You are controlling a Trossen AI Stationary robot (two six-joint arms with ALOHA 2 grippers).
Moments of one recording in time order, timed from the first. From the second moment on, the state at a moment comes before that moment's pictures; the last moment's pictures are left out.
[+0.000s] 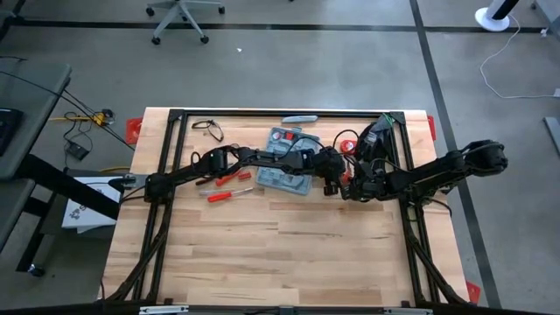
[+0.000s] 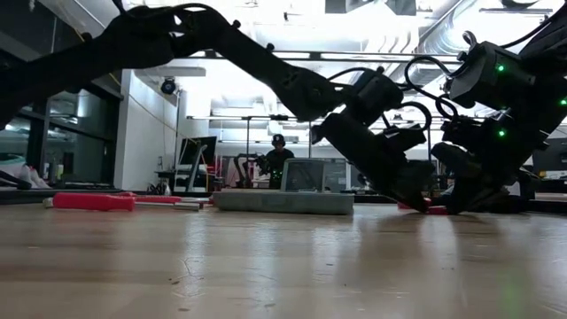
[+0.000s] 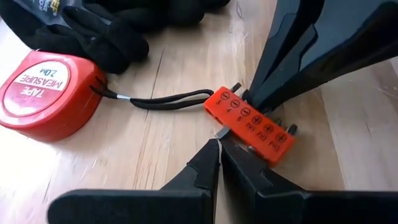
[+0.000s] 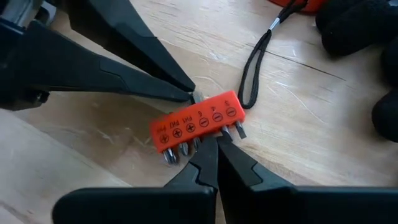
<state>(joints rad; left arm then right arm) 0.14 2.66 2.09 -0.17 -0.03 0.15 0.09 1.29 0.30 -0.22 0.55 1.12</state>
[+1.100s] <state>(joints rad) 0.16 2.63 2.09 -0.26 0.08 0.14 0.09 1.29 0.30 -0.22 0.55 1.11</state>
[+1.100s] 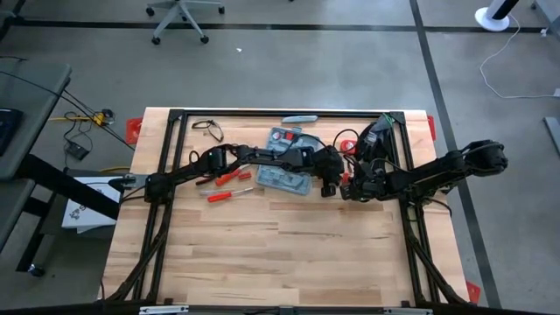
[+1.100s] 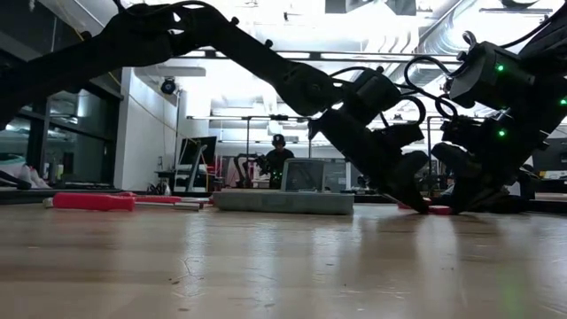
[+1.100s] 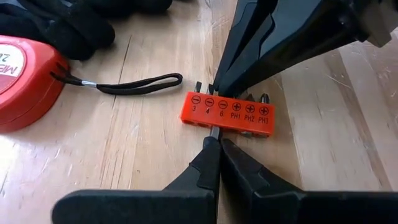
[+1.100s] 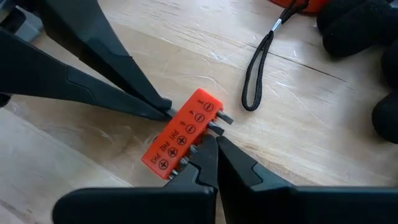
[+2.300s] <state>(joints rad) 0.14 2.62 2.09 -0.25 0.08 0.16 0.09 1.29 0.30 -0.19 0.55 1.09</state>
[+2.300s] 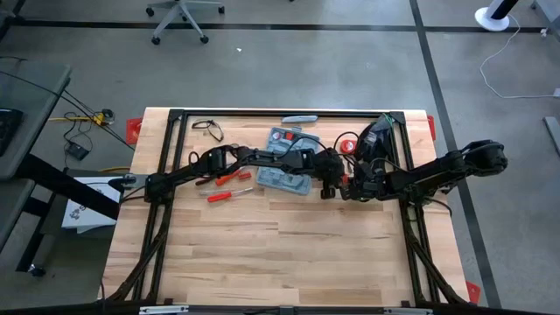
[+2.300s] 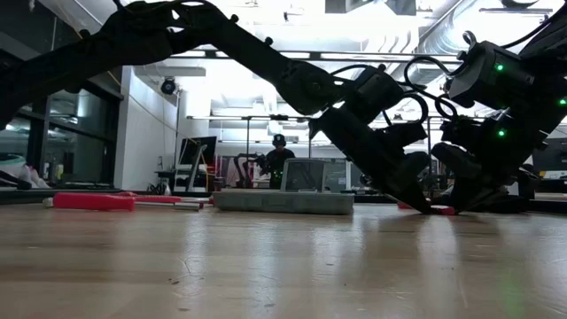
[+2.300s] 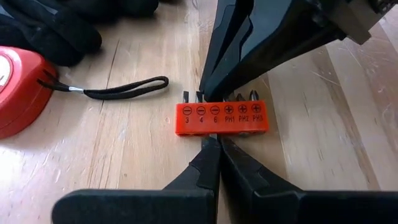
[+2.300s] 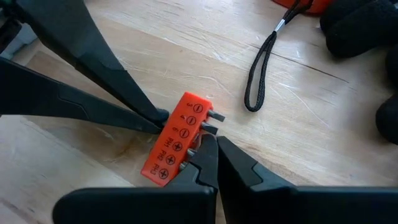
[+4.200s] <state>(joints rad) 0.14 2.59 2.09 -0.33 0.00 0.13 0.09 1.29 0.30 -0.19 0.55 1.09</state>
